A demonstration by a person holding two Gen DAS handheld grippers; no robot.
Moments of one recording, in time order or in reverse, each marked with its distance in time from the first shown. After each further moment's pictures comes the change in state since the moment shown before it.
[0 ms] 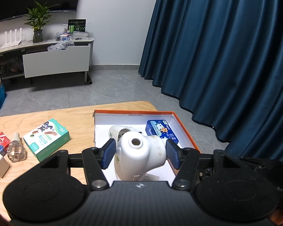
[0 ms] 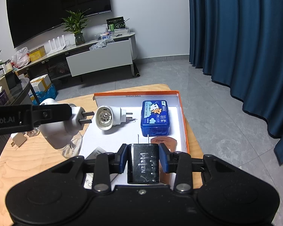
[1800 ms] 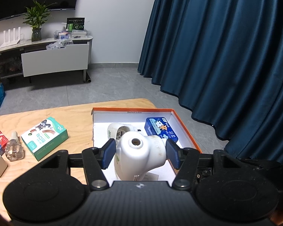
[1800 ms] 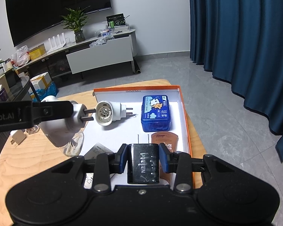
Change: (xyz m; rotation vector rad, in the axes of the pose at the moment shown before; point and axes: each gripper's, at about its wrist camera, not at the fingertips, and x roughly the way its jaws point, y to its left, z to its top) left arm 0.002 -0.005 0.000 0.000 0.013 -0.005; right arm 0.008 0.001 -0.007 0.002 0.020 0.007
